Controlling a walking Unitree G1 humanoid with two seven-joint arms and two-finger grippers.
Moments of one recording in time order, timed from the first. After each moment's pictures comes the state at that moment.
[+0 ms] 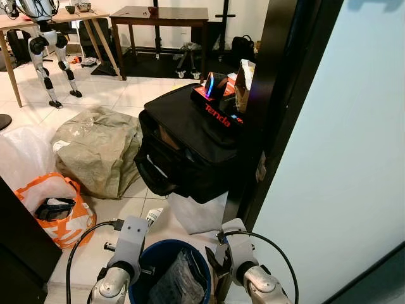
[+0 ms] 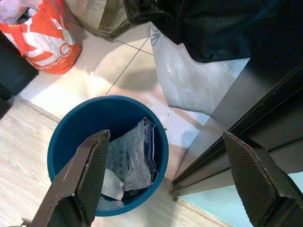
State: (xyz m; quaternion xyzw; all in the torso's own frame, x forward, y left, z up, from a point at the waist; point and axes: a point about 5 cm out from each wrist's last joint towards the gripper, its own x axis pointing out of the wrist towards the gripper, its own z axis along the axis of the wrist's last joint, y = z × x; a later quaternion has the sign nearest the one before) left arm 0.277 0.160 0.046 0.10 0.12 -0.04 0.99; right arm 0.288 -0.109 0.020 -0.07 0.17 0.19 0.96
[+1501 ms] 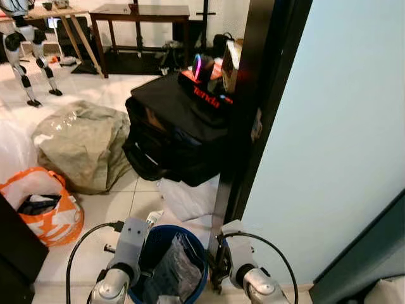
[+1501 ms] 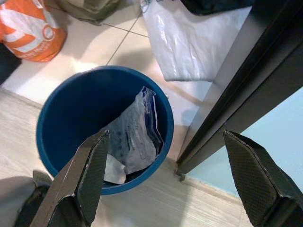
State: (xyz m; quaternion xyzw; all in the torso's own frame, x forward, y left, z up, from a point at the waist) left arm 0.275 0.160 0.044 0.10 0.13 -0.05 0.99; right arm 0.284 -0.106 0.018 -0.07 0.18 0.19 0.96
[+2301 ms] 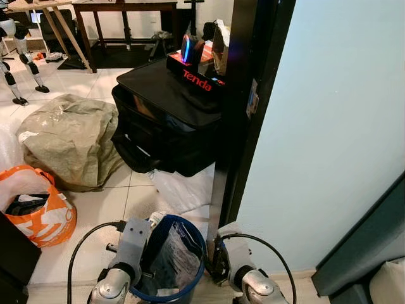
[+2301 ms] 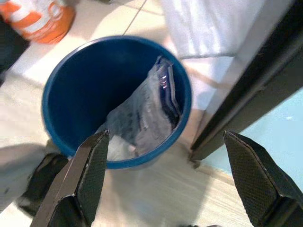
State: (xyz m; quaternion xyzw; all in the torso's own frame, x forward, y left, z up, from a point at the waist) left arm 0.275 0.159 0.045 0.13 0.13 -0.08 0.98; right arm 0.279 -0.097 0.013 -0.07 0.21 0.24 0.95
